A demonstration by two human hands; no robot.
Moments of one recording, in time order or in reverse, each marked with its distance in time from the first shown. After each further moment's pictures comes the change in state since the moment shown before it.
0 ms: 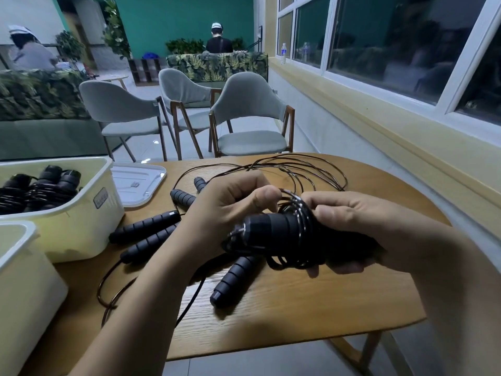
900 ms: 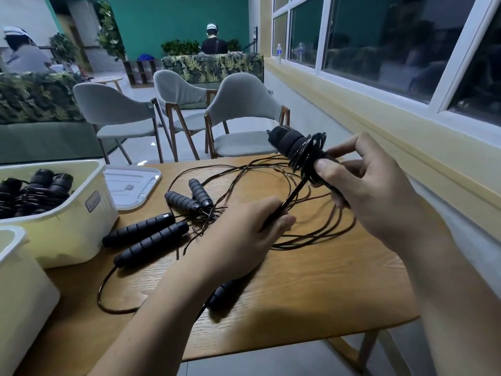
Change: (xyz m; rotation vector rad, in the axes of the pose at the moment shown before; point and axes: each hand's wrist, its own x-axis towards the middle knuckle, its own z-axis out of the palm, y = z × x) left_hand 0.005 -0.017 0.032 0.568 -0.134 -0.081; right_hand 0.007 0.004 -0.005 -0.413 0.949 -0.221
